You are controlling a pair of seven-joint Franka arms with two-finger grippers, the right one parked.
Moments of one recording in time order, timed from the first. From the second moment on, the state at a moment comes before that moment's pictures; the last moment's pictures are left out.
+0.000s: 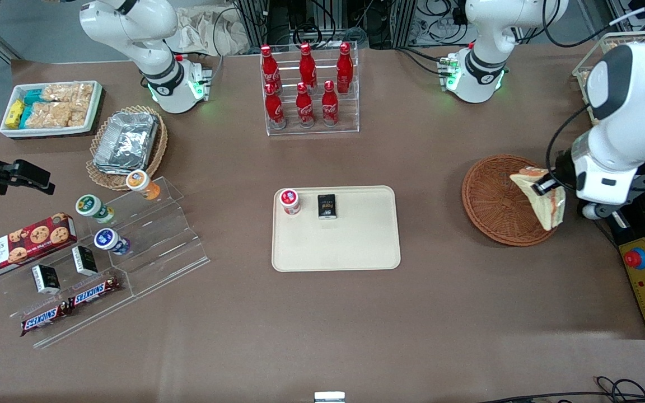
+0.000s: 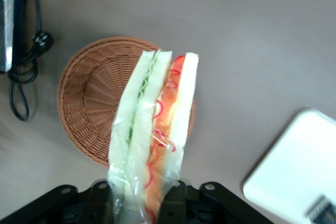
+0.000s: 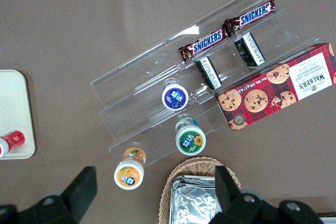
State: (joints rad) arm -0.08 0.01 -0.05 -1.84 0.02 1.75 -0.60
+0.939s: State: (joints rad) arm -0.18 0.32 -0.37 -1.74 0.03 1.89 -0.66
